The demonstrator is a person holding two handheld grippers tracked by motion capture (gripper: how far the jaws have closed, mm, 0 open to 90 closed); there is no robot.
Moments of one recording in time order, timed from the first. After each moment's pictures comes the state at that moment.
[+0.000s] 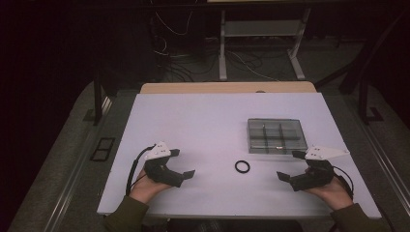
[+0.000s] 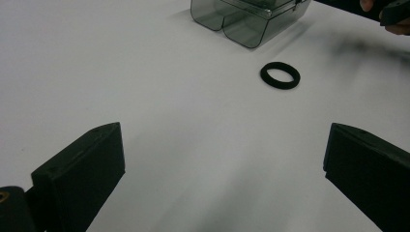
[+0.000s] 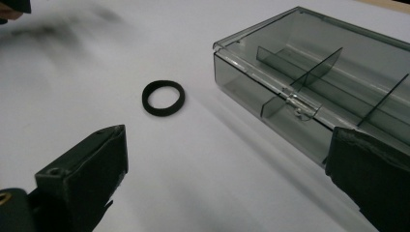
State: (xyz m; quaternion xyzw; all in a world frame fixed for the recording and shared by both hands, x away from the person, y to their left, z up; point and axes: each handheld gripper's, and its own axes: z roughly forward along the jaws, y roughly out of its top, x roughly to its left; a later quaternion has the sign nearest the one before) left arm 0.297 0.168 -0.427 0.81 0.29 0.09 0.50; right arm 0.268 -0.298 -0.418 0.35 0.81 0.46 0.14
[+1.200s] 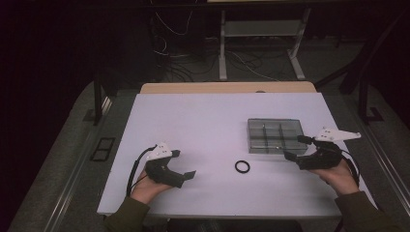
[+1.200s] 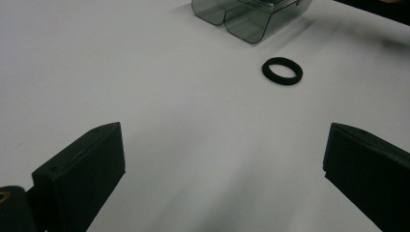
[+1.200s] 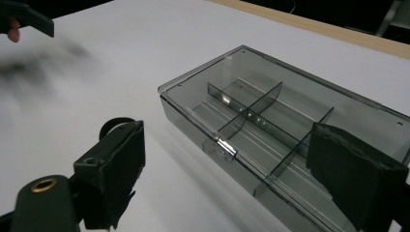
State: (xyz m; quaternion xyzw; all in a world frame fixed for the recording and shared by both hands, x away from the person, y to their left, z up) left arm 0.296 0.166 -0.429 0.82 0.30 0.09 0.49; right arm 0.303 -0.322 -0.398 0.37 0.79 0.47 0.16
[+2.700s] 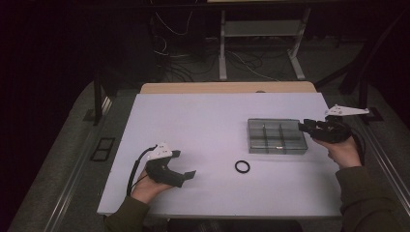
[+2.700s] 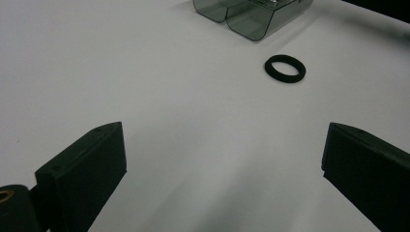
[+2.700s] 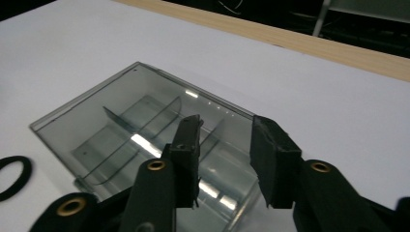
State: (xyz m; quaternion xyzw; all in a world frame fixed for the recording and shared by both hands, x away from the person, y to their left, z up) left arm 0.298 0.165 -0.432 0.81 0.30 0.08 0.49; right arm 0.367 -0.365 -0.390 0.44 0.76 0.44 0.19
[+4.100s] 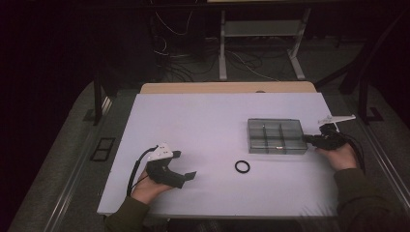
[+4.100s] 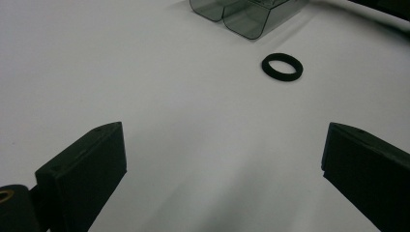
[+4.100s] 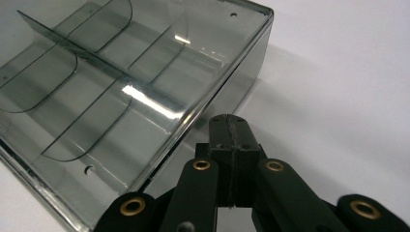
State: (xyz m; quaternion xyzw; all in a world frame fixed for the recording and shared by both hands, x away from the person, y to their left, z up) left arm 0.296 0.164 -0.432 0.82 0.29 0.08 0.49; right arm 0.378 -0.379 -0.441 0.49 0.79 0.35 0.14
